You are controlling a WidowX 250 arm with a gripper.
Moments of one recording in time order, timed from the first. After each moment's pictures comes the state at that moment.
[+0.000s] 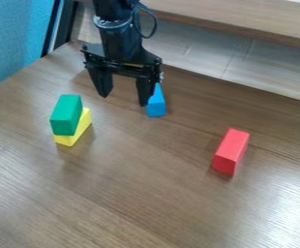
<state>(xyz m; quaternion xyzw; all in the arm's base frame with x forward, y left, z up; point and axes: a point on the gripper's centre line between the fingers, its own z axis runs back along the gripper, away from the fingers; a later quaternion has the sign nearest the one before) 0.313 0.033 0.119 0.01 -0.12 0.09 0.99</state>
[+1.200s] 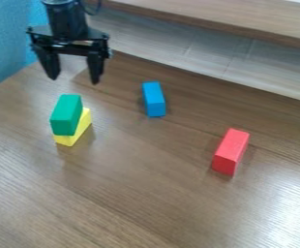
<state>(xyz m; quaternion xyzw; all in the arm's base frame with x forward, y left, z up) 0.298 0.111 0.131 0.04 -0.10 0.21 0.97</state>
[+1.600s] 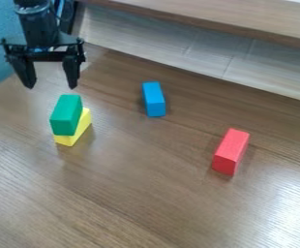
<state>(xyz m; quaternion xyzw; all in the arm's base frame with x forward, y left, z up) 0.281 0.138 0.119 0.03 -0.09 0.28 0.96</state>
